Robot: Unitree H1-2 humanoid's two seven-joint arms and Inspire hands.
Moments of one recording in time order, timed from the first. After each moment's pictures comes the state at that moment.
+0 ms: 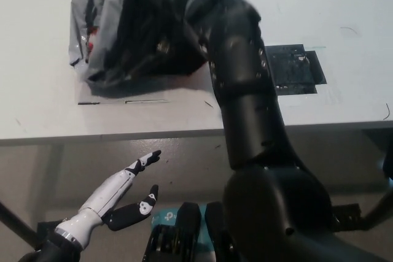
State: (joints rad) left_arm -0.14 0.33 -0.18 -0.02 0.30 -0.10 -0.28; right_arm -1.37 0.34 -0.65 0.75 0.70 0.46 -0.28
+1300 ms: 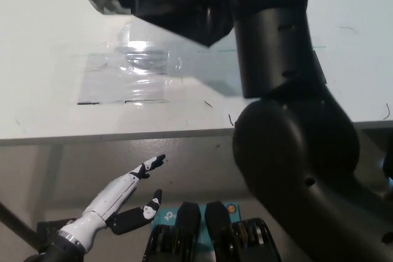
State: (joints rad) left_arm -0.14 0.33 -0.20 -0.03 0.32 -0.09 -0.28; right_arm -1.64 0.23 -0.62 0.74 0.87 0.47 -0.44
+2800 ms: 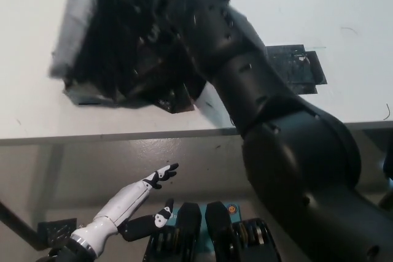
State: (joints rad) left_arm -0.14 0.33 -0.26 -0.03 0.34 -0.07 -0.28; right_arm -1.50 0.22 -0.28 1.21 0.66 0.35 -0.17
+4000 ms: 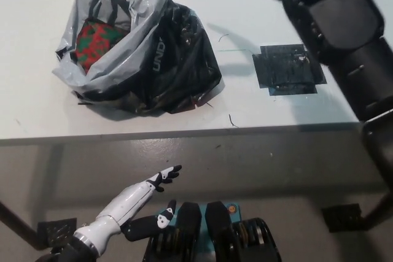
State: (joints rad) left_arm -0.15 0.33 -0.27 -0.03 0.36 -0.05 -0.30; right_arm -1.35 -0.17 0.31 0.63 0.21 0.44 0.25
